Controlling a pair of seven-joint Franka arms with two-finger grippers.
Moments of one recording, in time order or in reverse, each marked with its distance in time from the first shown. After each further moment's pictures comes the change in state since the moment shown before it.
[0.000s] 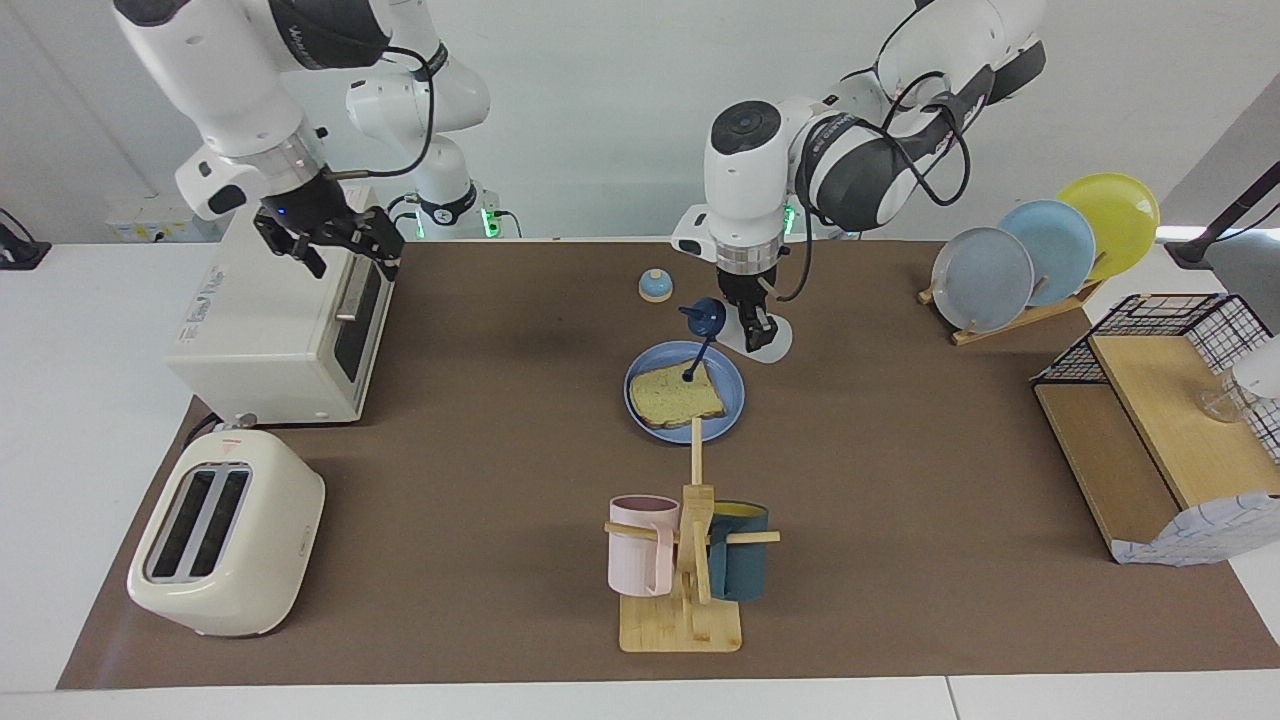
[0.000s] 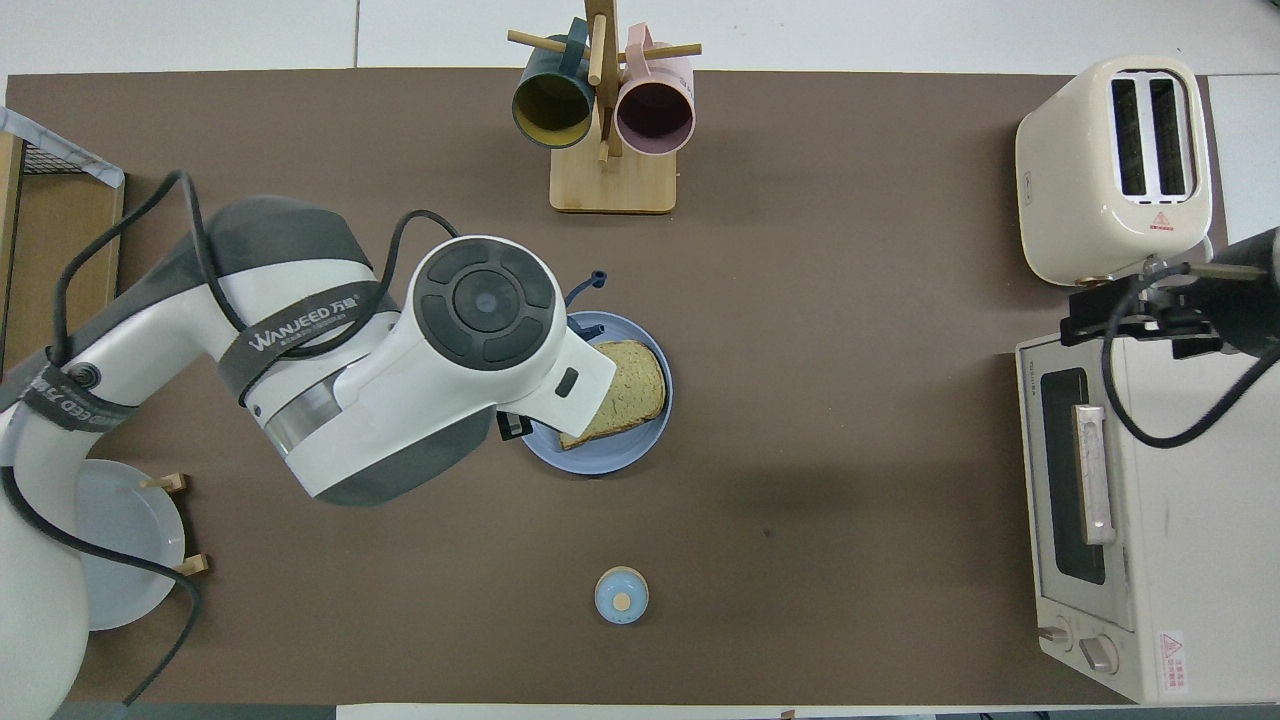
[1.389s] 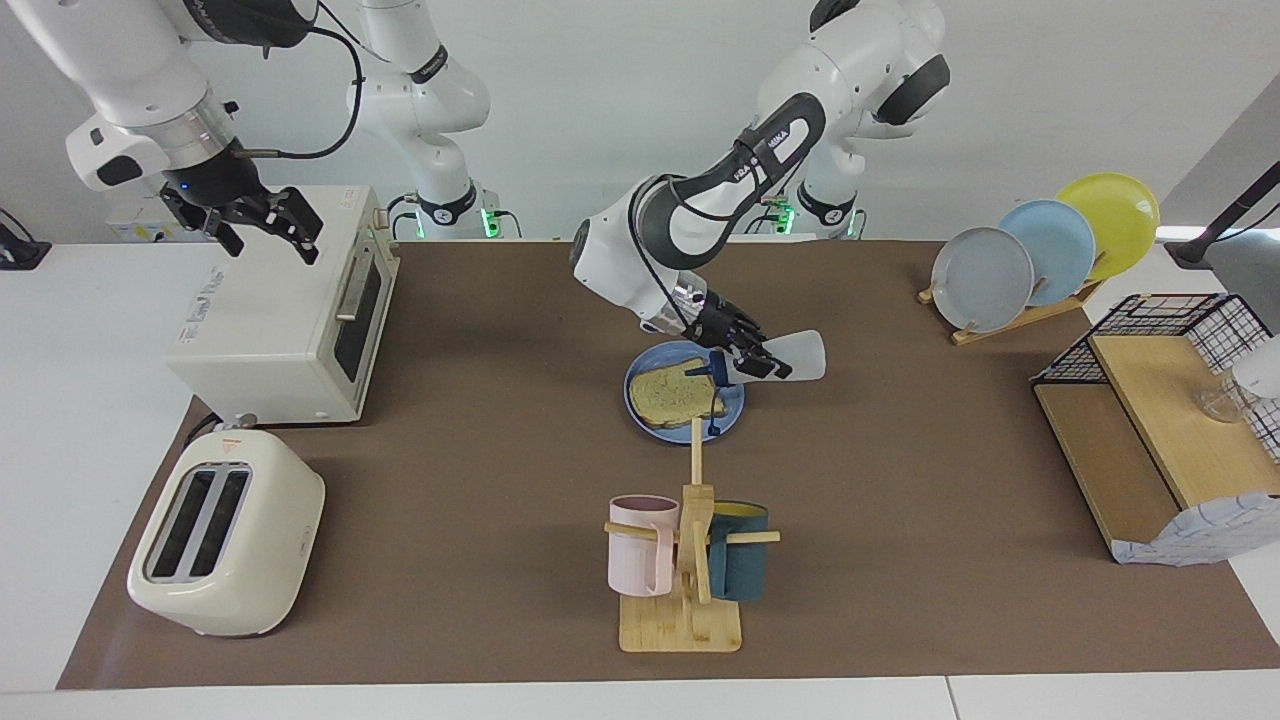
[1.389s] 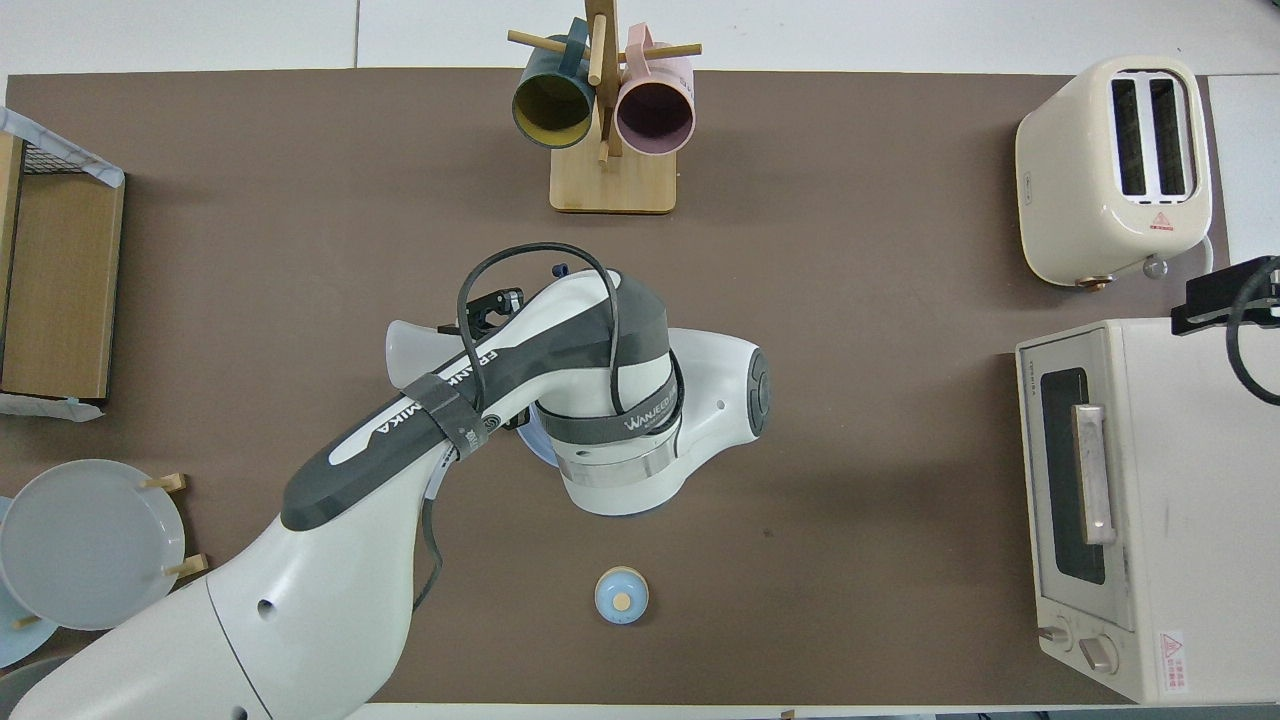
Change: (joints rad) left arm -0.726 -0.010 0.675 0.117 0.382 -0.388 0.000; right arm -0.047 0.047 -0.023 0.122 -0.054 -0.086 -0.035
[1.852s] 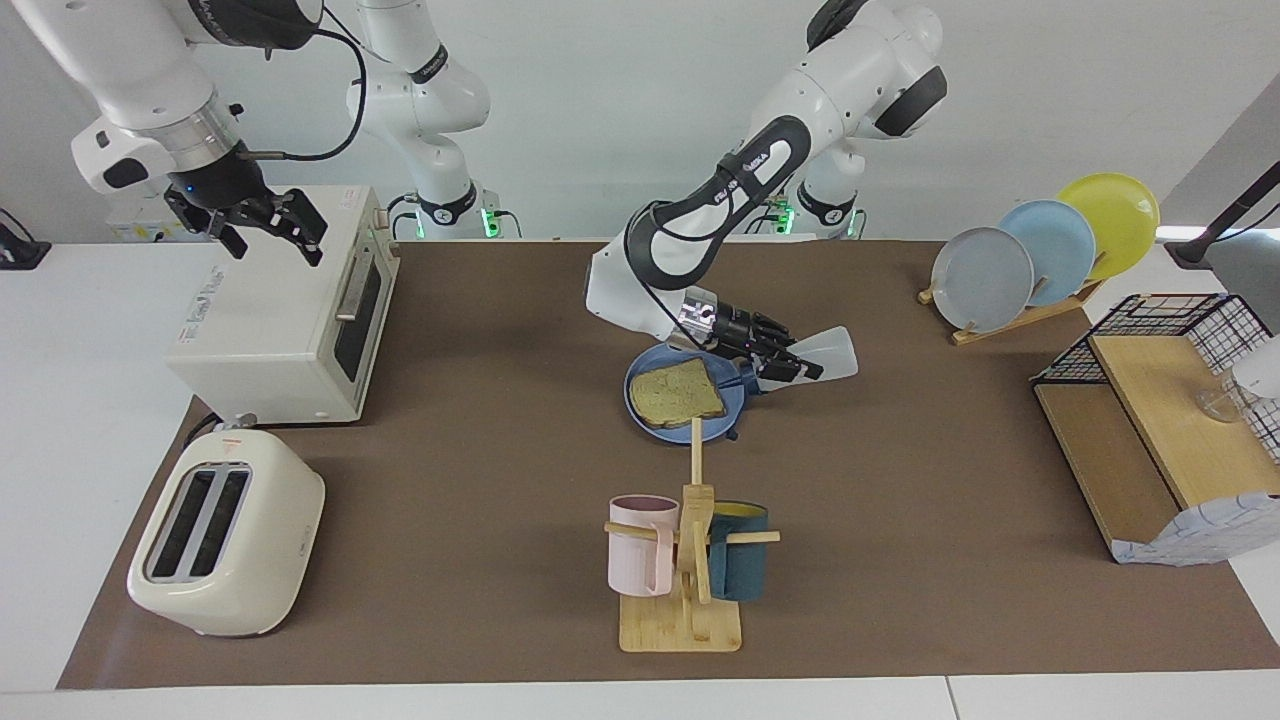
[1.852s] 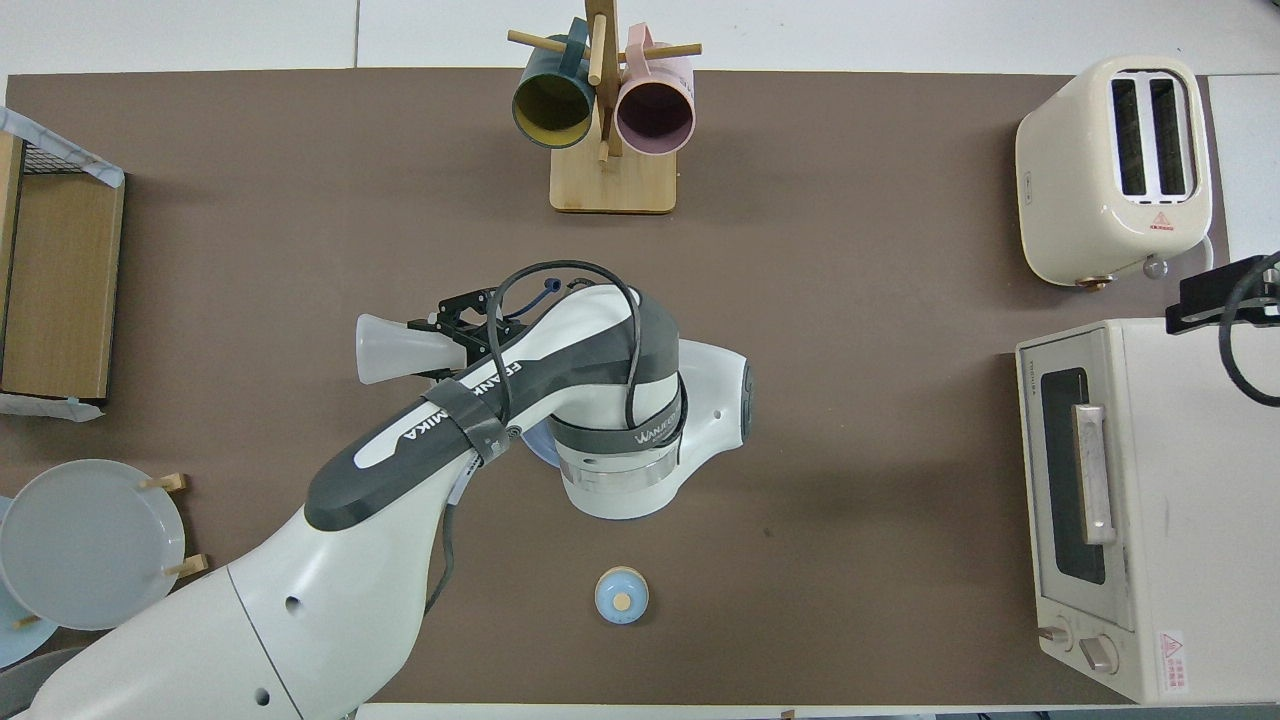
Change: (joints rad) left arm -0.020 0.065 0.049 -0.050 0.193 -0.117 0.002; right arm 0.005 0.000 0.000 0.000 0.000 0.001 0.000
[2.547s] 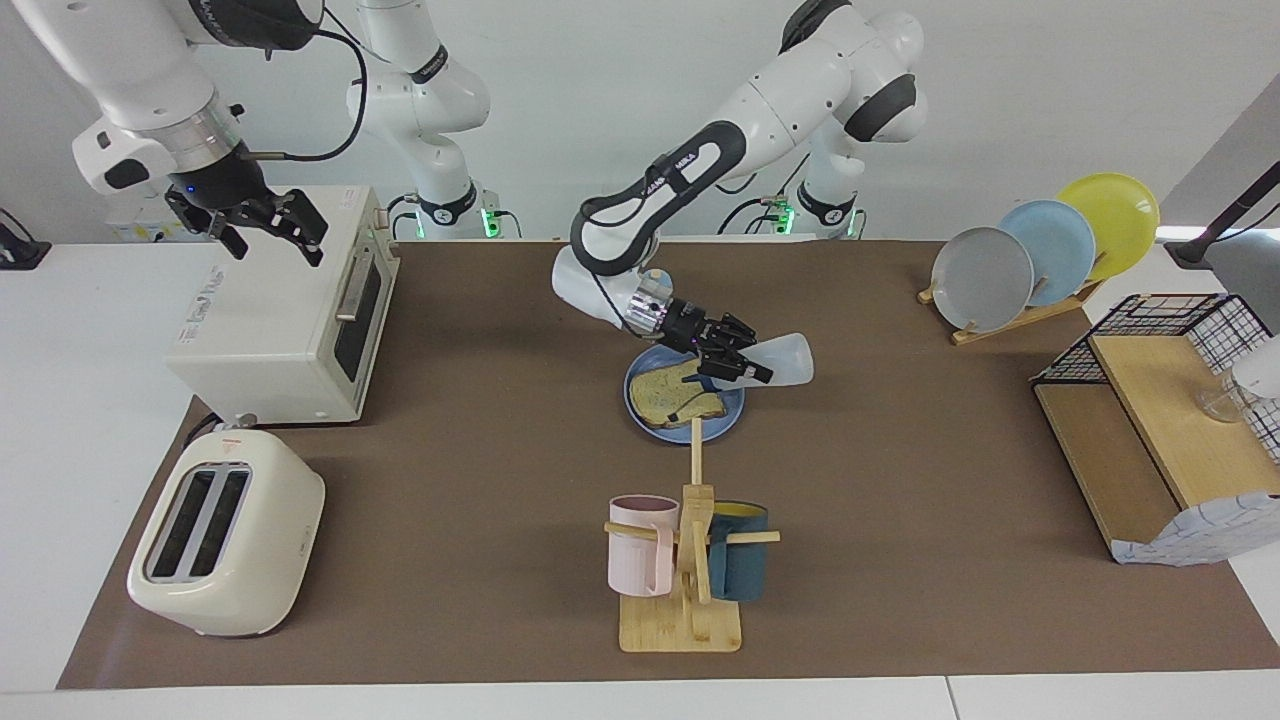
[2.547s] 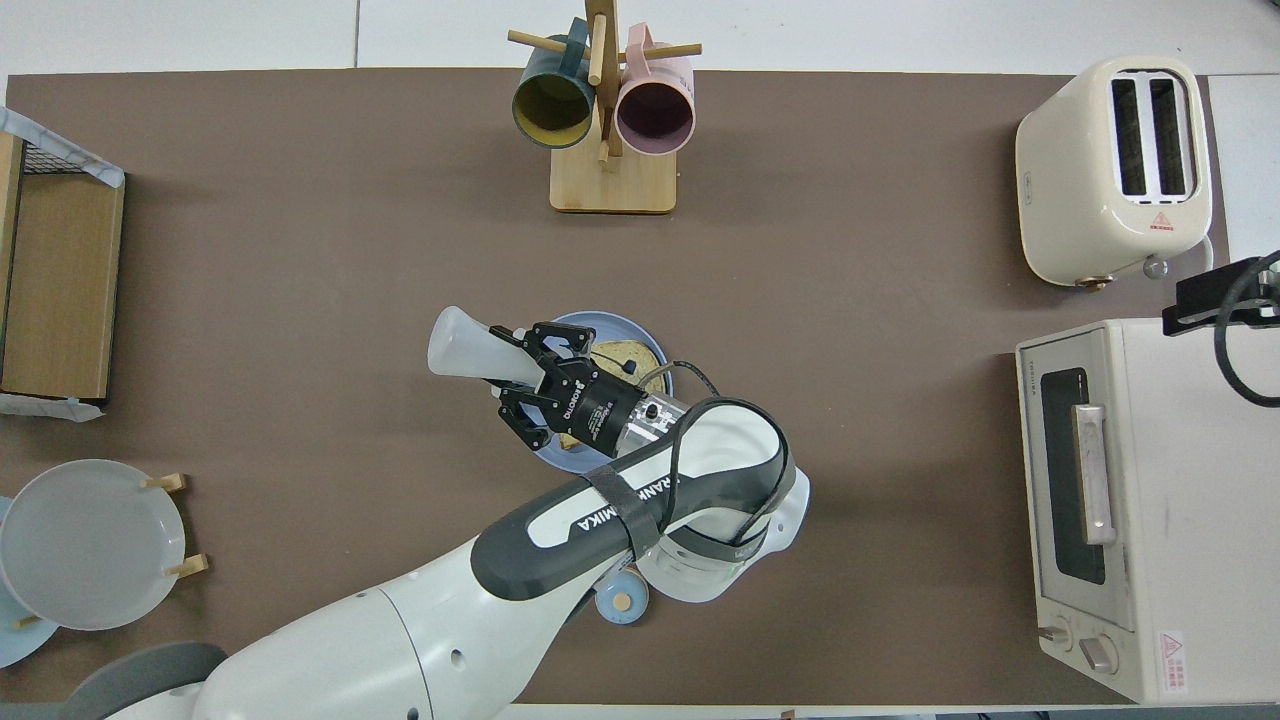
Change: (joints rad) left arm -0.180 0.017 0.033 -0.067 0.152 0.005 0.086; right arm 0.000 0.000 0.000 -0.009 0.000 0.003 0.000
